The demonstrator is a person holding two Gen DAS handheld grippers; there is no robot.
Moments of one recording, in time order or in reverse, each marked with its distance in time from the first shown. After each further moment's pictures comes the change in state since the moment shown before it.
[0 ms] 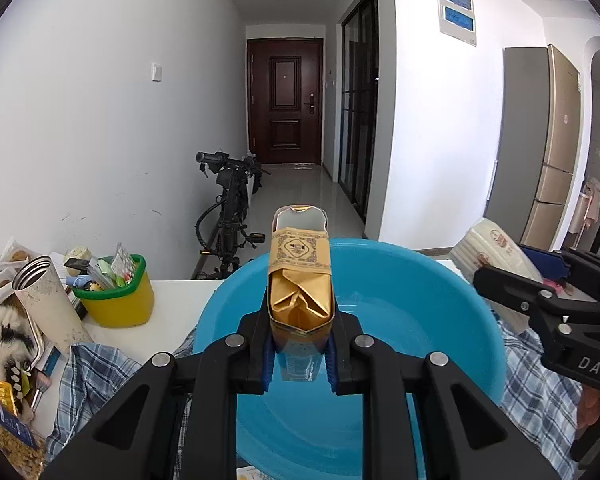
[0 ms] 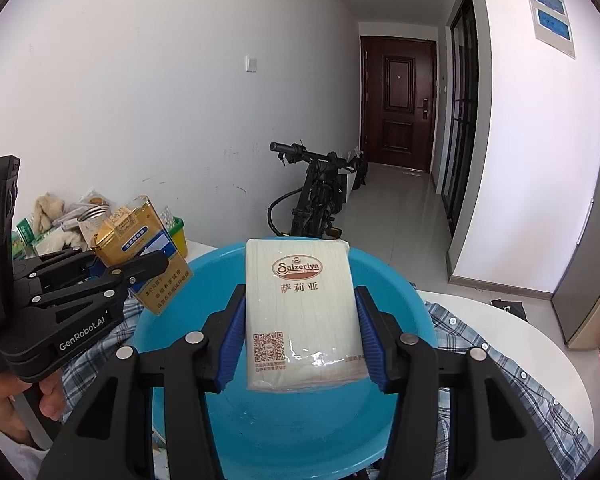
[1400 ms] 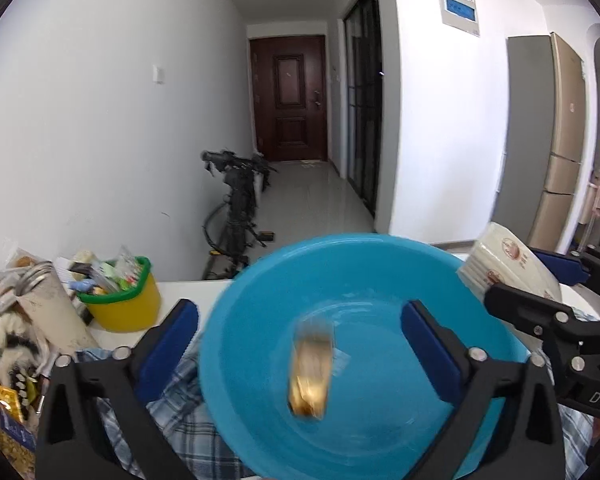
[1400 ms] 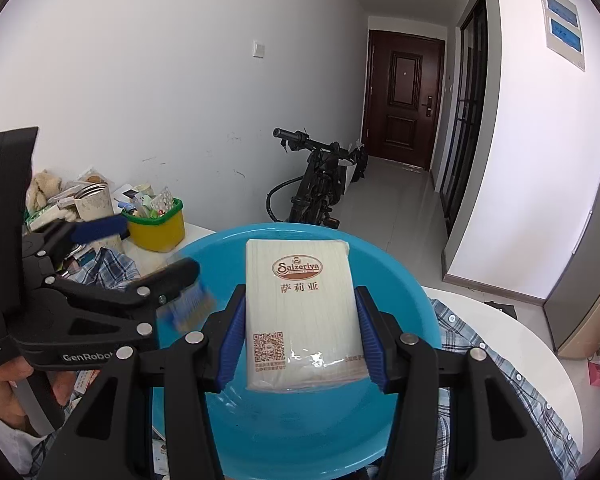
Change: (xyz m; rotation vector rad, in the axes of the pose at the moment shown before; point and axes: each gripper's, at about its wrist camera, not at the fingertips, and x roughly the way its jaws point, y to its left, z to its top) left arm 0.011 -0.003 -0.001 0.024 -0.016 0.063; right arm 0.006 0.012 -0.003 -0.054 0.040 -0.019
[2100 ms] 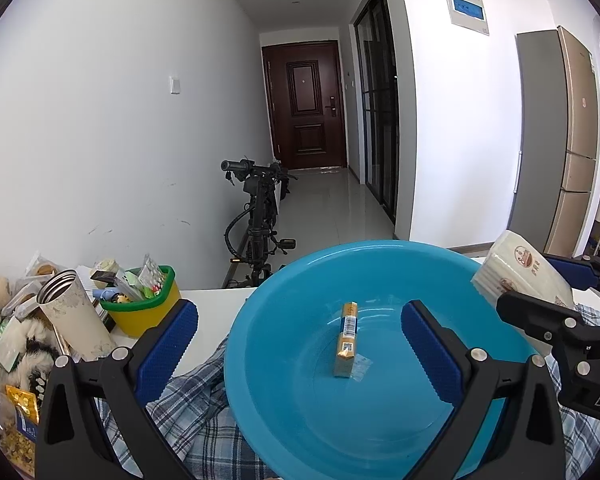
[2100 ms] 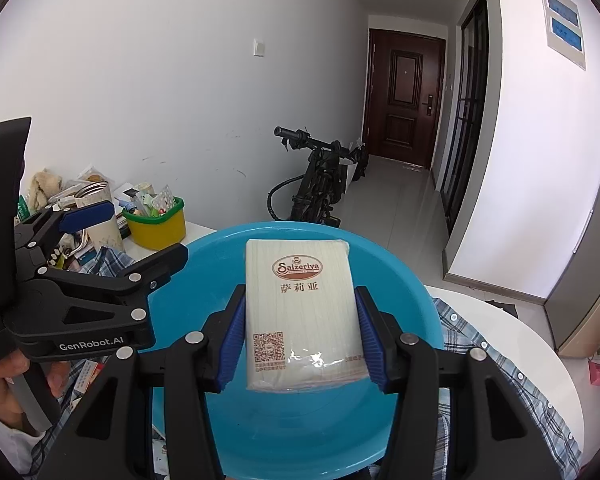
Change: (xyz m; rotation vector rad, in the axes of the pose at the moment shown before) left arm 0.006 0.012 -0.006 0.018 -0.013 0.047; right arm 0.002 0.000 -0.001 0.000 0.005 0.005
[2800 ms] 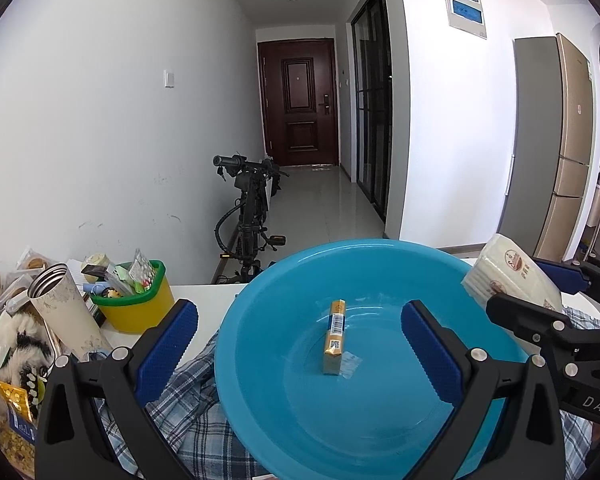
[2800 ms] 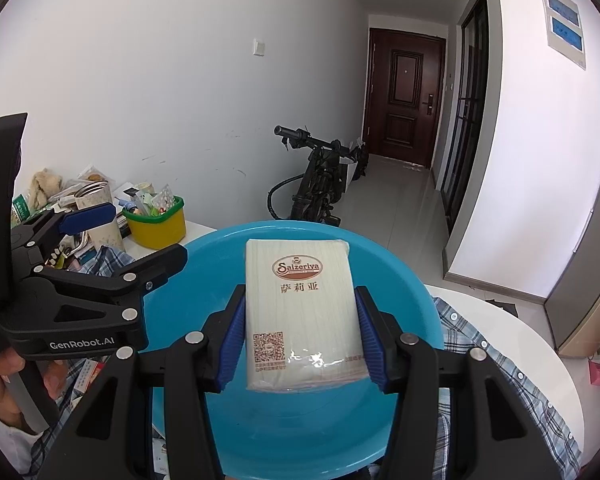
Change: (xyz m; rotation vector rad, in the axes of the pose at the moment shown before) left arm -0.006 -0.008 0.003 -0.011 0.013 -0.031; right arm -0.003 -0.006 0.000 -0.002 0.004 0.004
